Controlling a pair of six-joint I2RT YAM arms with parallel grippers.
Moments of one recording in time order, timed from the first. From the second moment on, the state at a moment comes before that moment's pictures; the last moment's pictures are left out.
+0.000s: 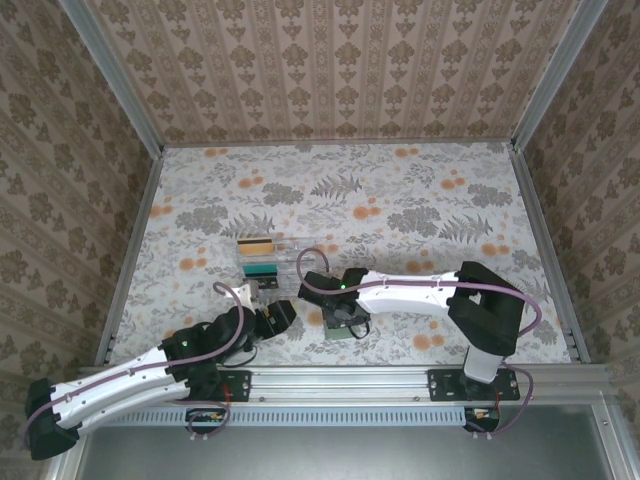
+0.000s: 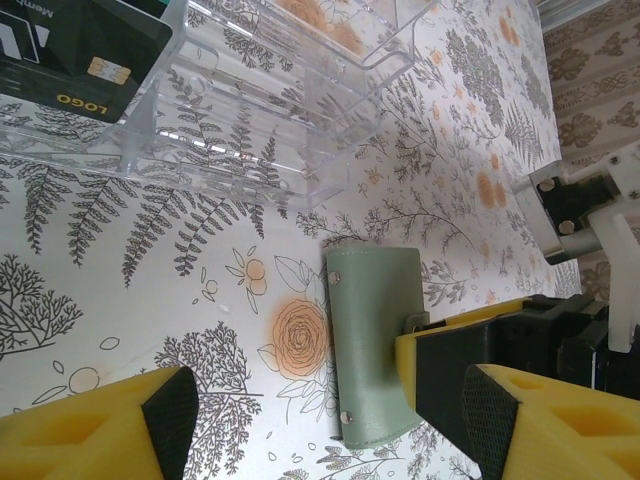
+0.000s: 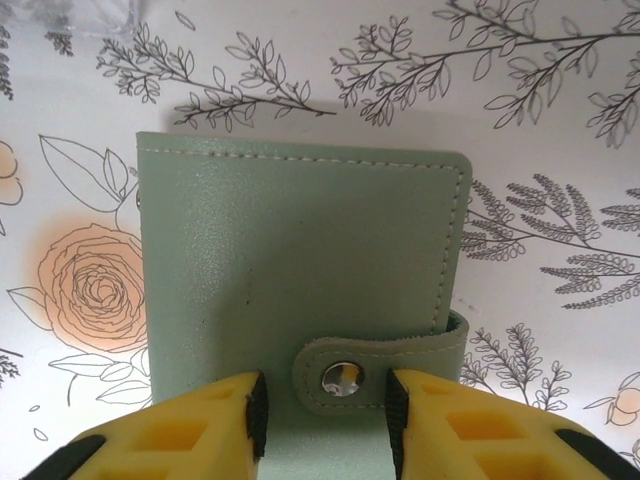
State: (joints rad) left arm -1.15 0.42 0.22 -0.37 -0.27 -1.22; right arm 1.10 1.75 1.12 -0.80 0.18 0.95
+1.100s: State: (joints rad) left arm -1.14 0.62 0.22 -0.28 -0.25 -1.22; right arm 1.09 1.66 1.08 -0.70 0.18 0.80
